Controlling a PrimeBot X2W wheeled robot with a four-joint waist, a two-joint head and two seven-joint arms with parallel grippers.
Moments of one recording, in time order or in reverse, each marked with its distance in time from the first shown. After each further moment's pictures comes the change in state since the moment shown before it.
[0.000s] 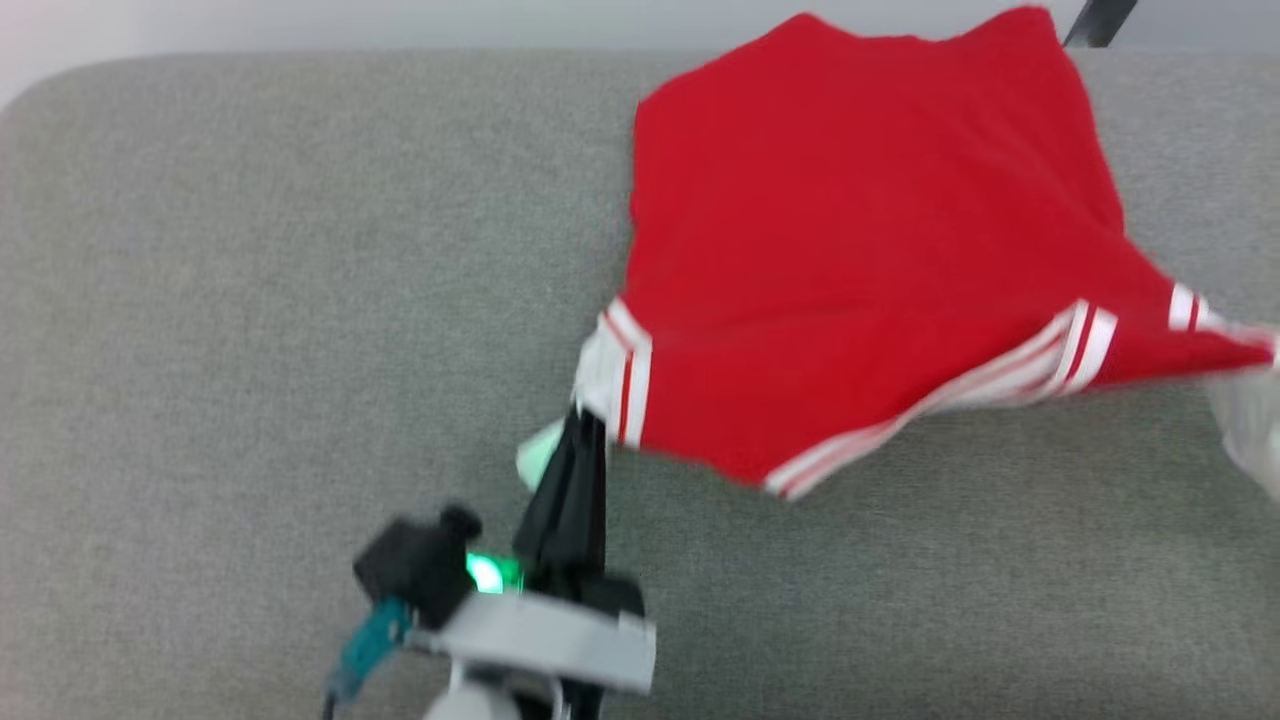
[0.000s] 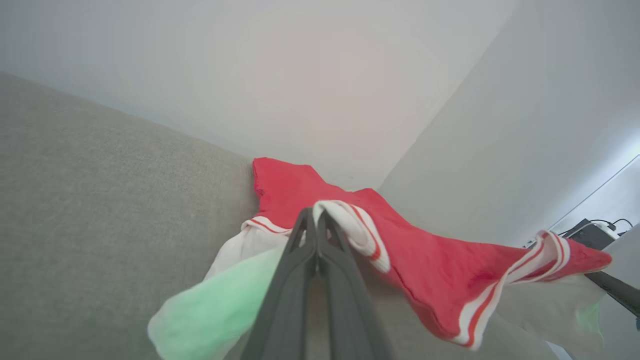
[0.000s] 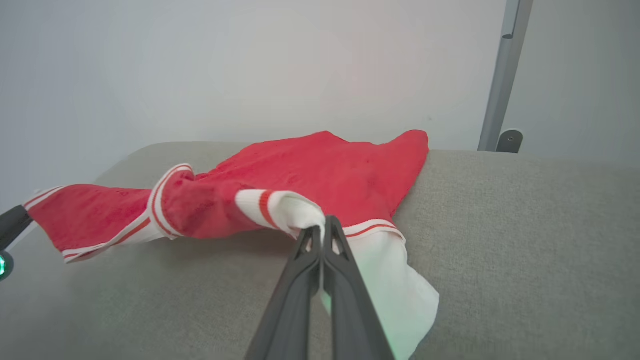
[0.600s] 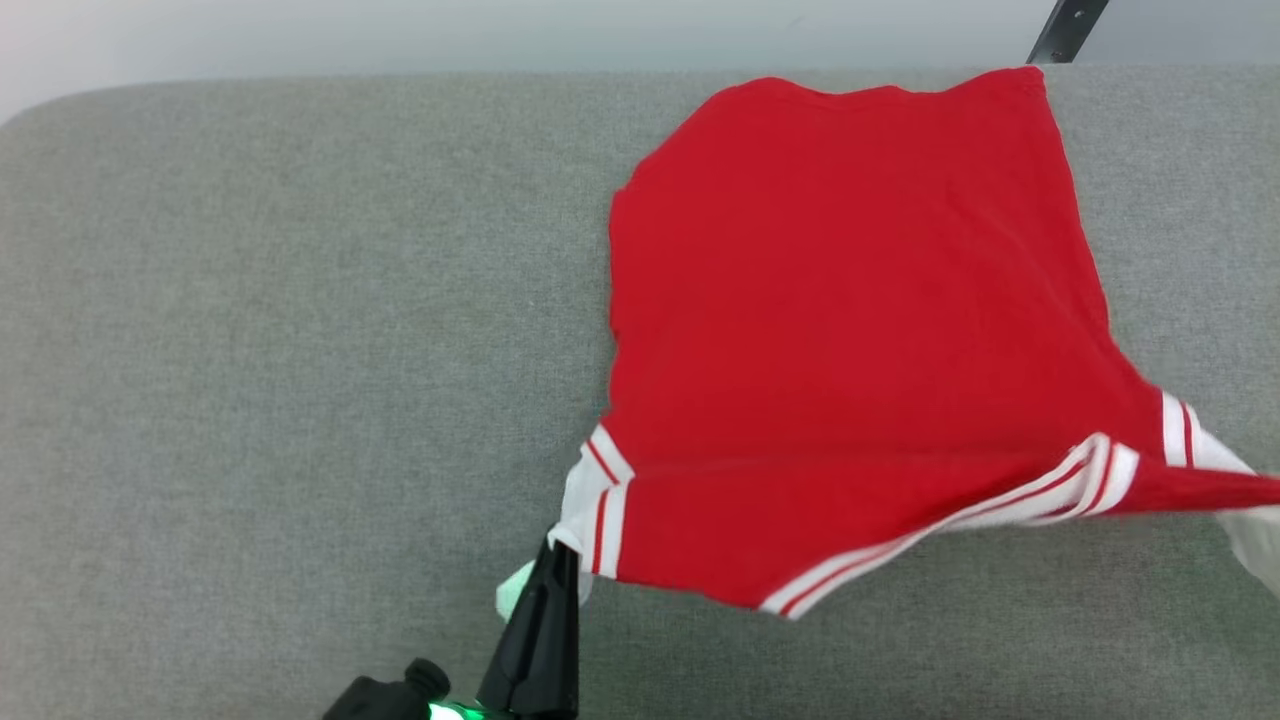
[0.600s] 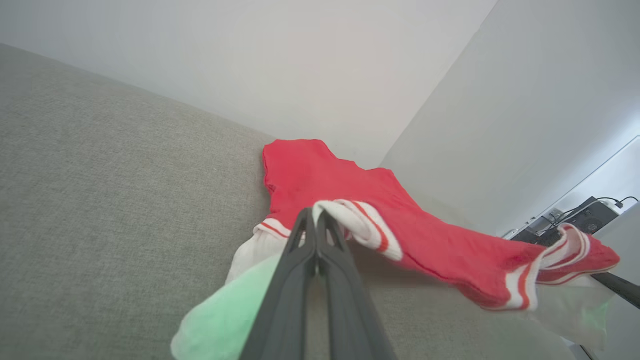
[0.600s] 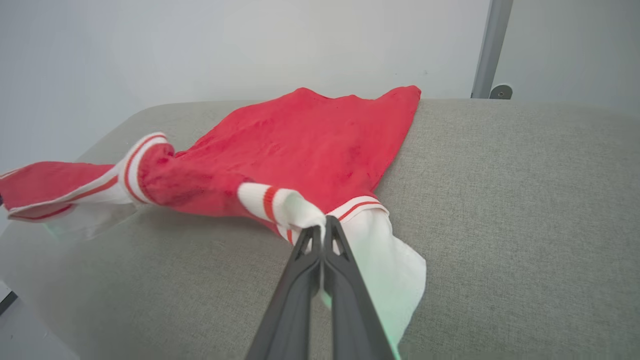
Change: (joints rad) left arm 0.316 0.075 -0.032 -0.267 0.078 0.067 0.020; right arm 0.417 -0.034 -0.238 -0.148 -0.061 0.000 0.000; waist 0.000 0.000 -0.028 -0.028
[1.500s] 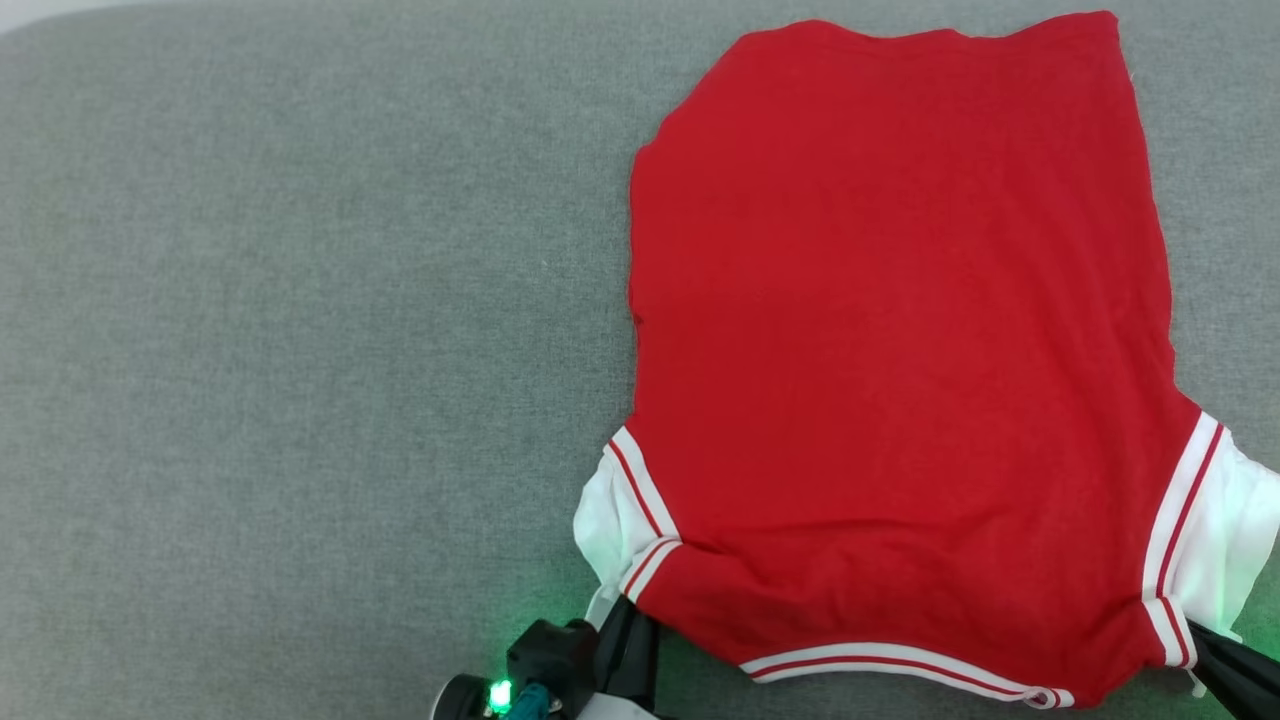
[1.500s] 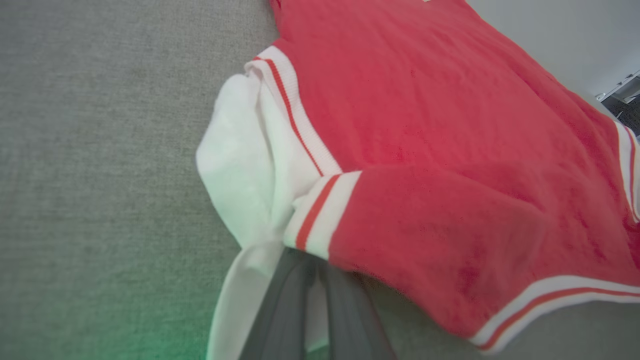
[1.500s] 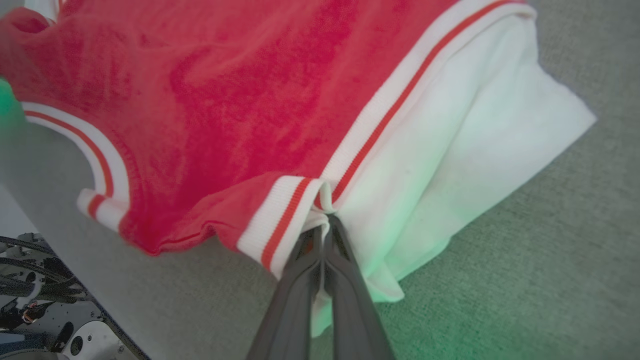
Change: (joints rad) left arm -0.215 -0.061 -0.127 0.521 0.098 0.025 0.010; right arm -0.279 0.080 0.500 0.285 -0.231 0.000 0.023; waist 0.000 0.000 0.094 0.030
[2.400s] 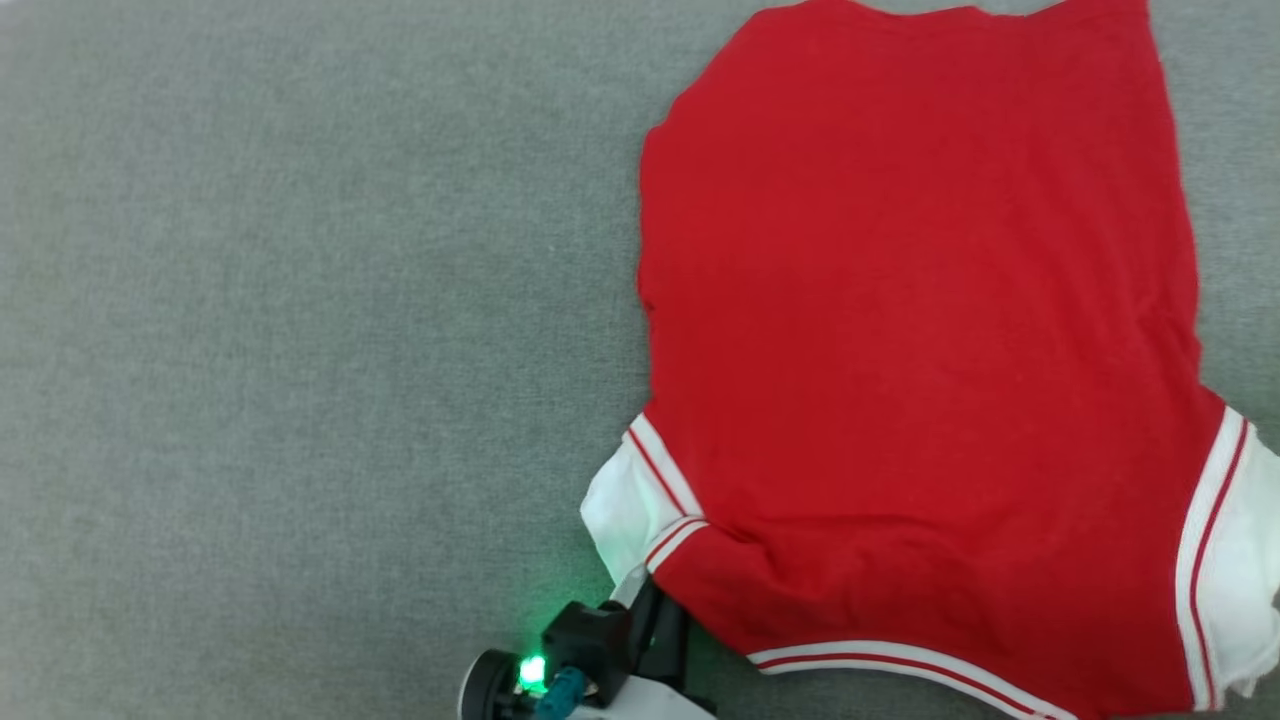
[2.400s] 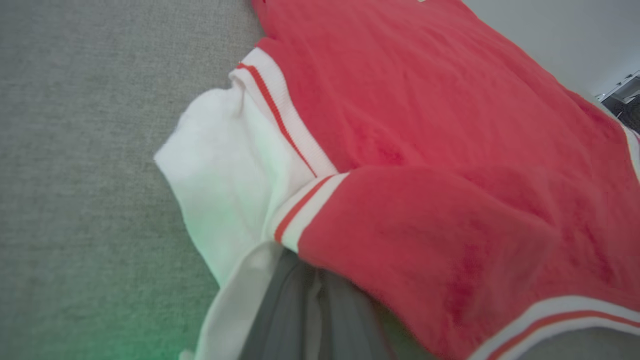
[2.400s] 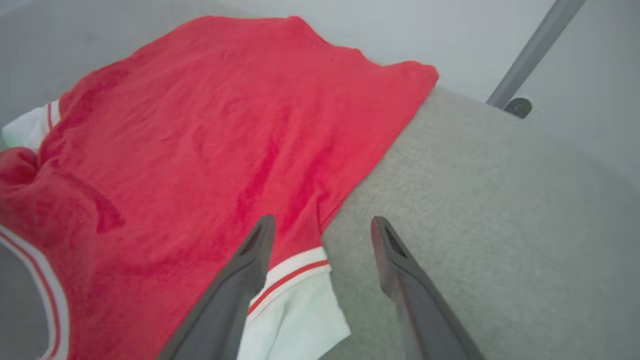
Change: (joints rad) left arm -0.071 -0.015 -0.067 0.047 -0.026 0.040 -0.035; right arm -0.198 -0.284 -0.073 -0.132 0.124 0.000 -0.026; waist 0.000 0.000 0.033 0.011
